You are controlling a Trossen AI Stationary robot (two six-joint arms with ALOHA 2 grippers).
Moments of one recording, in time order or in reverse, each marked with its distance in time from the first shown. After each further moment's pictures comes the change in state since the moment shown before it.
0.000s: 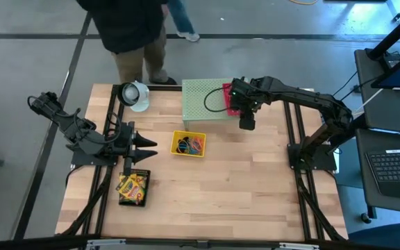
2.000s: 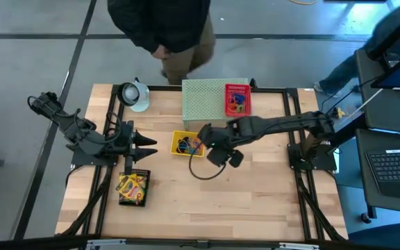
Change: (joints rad) left arm 0.000 0.000 0.000 -0.007 -0.033 -0.018; right arm 0.525 0.195 0.276 0.137 -0.058 -0.596
